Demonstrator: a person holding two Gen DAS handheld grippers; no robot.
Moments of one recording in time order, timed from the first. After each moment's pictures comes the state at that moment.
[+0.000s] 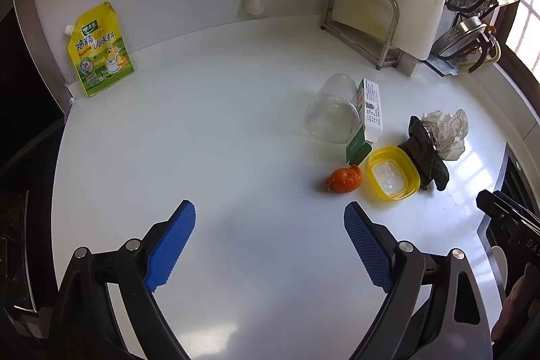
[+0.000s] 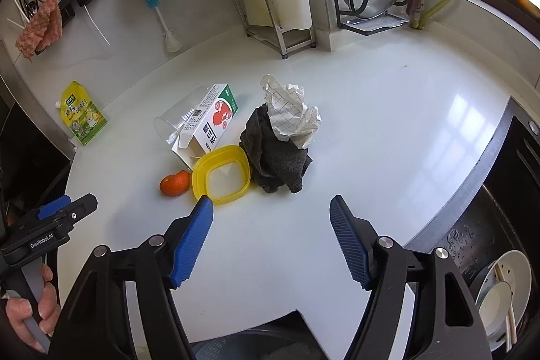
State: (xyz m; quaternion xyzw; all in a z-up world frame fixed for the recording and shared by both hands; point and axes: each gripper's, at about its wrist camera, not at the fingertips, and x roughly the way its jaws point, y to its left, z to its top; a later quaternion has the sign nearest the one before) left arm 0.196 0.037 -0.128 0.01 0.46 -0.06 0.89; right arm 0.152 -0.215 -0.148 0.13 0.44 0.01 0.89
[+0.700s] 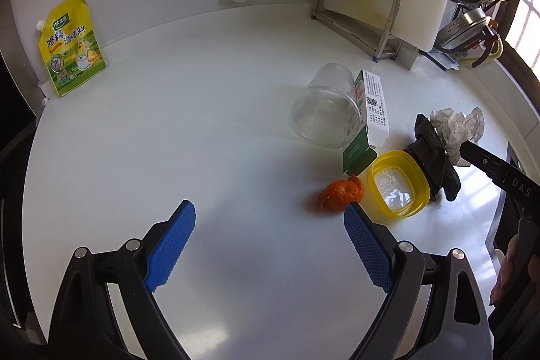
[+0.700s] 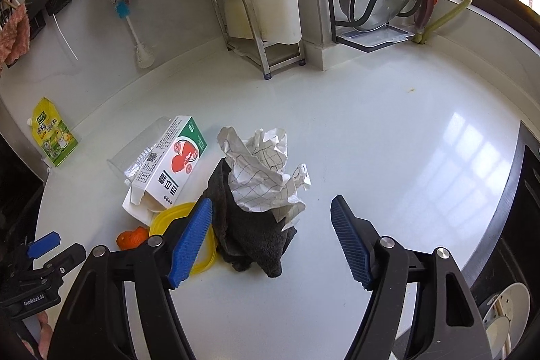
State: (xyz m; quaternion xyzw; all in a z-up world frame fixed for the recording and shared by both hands) left arm 0.230 0.019 -0.159 0.00 0.46 -0.09 0.88; right arm 0.226 -0.233 -0.172 0.11 0.42 -0.02 0.90
